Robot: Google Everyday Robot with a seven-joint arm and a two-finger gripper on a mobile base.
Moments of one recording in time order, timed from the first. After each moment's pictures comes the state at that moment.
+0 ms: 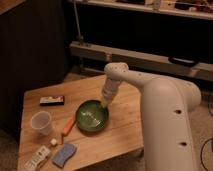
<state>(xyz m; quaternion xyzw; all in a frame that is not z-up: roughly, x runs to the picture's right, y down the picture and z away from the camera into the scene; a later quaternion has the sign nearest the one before) 0.035 0.103 0.885 -0.43 0.09 0.46 0.77</state>
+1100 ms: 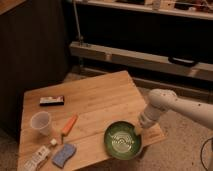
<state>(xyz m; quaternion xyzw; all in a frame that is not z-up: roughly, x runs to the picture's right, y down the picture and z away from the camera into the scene) 0.181 0.247 0.780 -0.44 0.10 0.51 0.73</state>
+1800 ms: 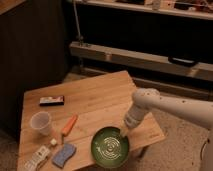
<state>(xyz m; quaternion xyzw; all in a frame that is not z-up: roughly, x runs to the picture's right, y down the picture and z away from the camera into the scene) 0.049 0.220 0.778 -0.48 0.05 0.40 0.78</state>
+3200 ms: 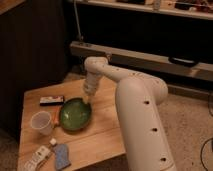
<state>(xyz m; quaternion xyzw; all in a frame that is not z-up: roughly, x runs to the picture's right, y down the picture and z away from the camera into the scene) -0.092 0.073 0.899 -0.48 0.05 0.39 0.79</state>
